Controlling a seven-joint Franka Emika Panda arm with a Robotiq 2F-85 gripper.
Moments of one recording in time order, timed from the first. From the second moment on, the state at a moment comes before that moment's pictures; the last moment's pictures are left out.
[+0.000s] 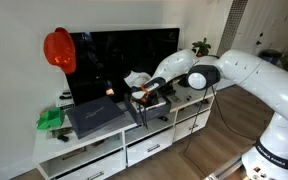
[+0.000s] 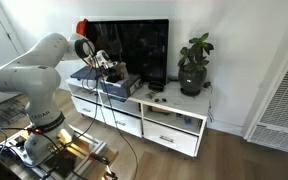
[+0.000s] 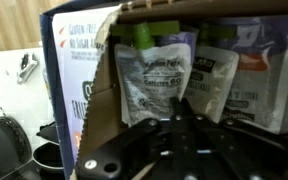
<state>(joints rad) 0.42 1.22 -0.09 -0.98 -0.47 1.91 0.71</state>
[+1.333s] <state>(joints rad) 0.44 0.84 -0.07 -1.42 -0.48 2.27 0.76</state>
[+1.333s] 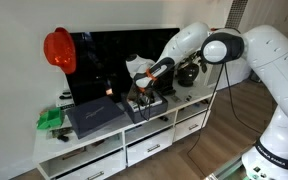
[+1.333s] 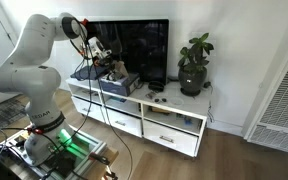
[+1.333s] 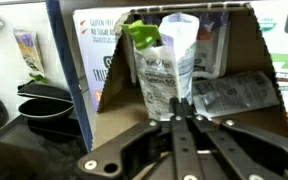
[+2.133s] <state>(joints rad) 0.43 0.59 -0.10 -1.70 -0.48 2.40 0.79</state>
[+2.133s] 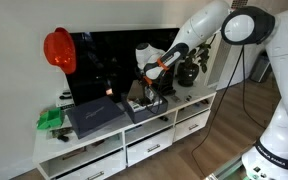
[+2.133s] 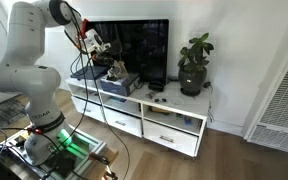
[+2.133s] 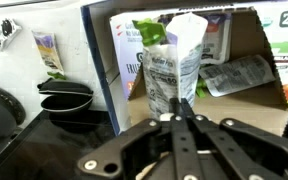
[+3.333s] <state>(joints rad) 0.28 0.43 -0.25 -1.96 -0.54 2.44 1.23</state>
